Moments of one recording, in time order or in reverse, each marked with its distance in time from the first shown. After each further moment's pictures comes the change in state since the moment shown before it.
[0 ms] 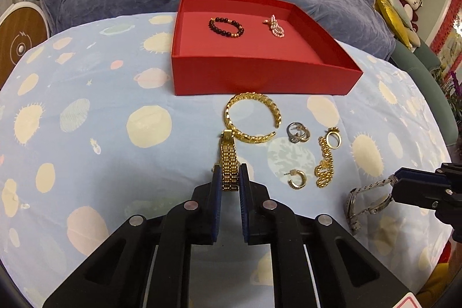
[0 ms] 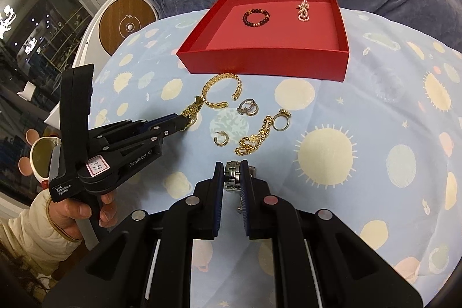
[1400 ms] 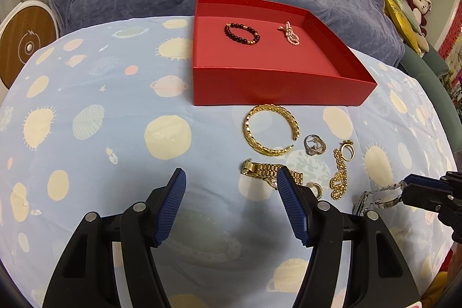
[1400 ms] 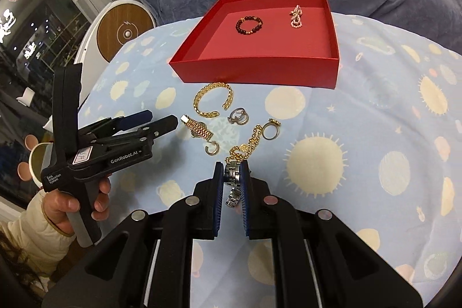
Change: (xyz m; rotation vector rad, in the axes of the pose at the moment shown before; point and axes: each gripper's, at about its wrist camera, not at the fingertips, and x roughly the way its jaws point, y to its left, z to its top) left arm 0.006 0.011 0.007 -0.017 0.010 0.047; right arm 0.008 -0.008 -0.001 -0.003 0.010 -0.035
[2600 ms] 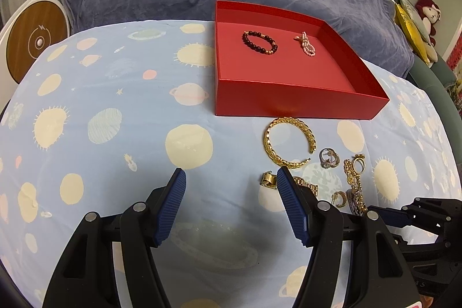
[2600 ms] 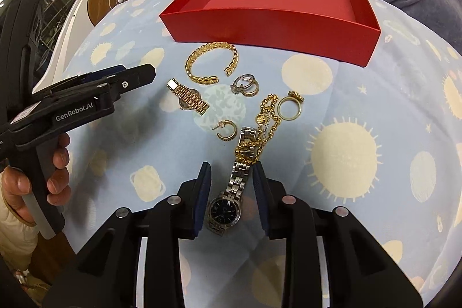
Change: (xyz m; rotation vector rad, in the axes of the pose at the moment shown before) left arm -0.005 0.017 0.009 -0.055 -0.017 0.036; right arm 0.059 0.015 -0.006 -0.071 0.124 -0.057
